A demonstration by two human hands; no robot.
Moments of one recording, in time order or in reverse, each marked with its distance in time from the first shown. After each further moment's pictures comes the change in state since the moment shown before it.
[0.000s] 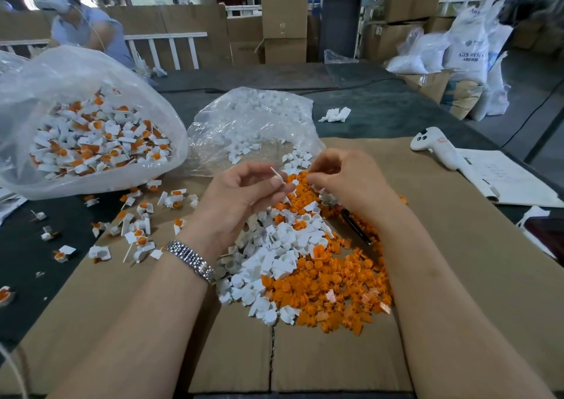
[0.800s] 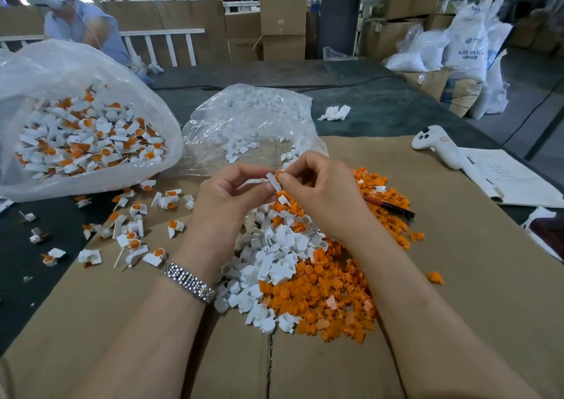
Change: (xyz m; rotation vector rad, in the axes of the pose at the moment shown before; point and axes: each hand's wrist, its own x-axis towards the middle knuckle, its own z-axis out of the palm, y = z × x) left_hand -0.010 -0.011 -0.004 0.255 0.054 0.288; right_hand -0.019 -0.026 0.029 0.223 0.063 -0.072
